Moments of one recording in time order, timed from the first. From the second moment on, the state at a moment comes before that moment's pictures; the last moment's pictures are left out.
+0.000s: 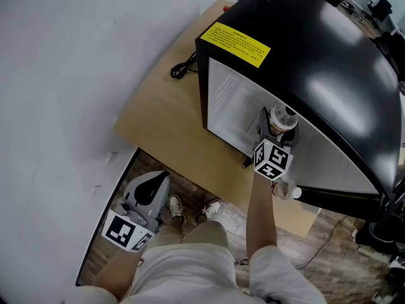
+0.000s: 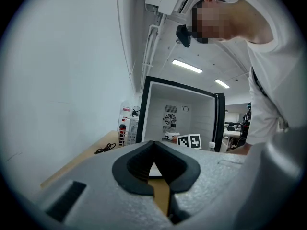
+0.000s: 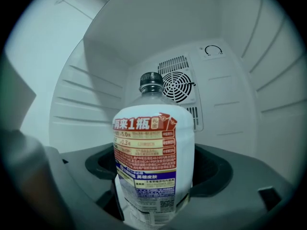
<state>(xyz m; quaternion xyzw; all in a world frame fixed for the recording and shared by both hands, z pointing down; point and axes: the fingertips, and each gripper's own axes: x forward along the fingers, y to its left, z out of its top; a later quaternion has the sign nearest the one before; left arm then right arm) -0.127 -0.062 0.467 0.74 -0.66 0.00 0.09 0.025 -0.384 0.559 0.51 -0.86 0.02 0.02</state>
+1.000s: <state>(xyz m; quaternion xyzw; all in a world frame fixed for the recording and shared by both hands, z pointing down) -0.118 -0.064 0.453 0.78 -0.62 -0.02 0.07 0.045 -0.339 0.557 0.51 -0.85 0.09 0.03</state>
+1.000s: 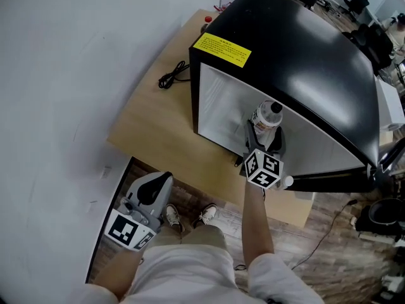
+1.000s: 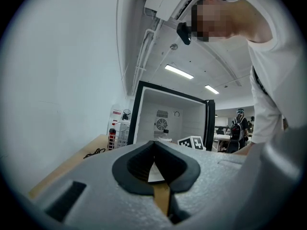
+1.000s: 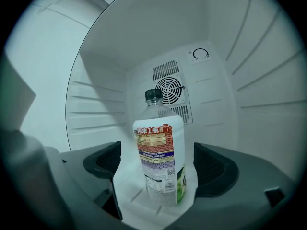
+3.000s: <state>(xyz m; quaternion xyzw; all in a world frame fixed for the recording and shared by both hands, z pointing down) -0.099 -0.120 0.347 0.87 -0.49 -0.11 -0.03 0.179 -0.161 0.325 0.51 -0.86 -0.01 -0.07</state>
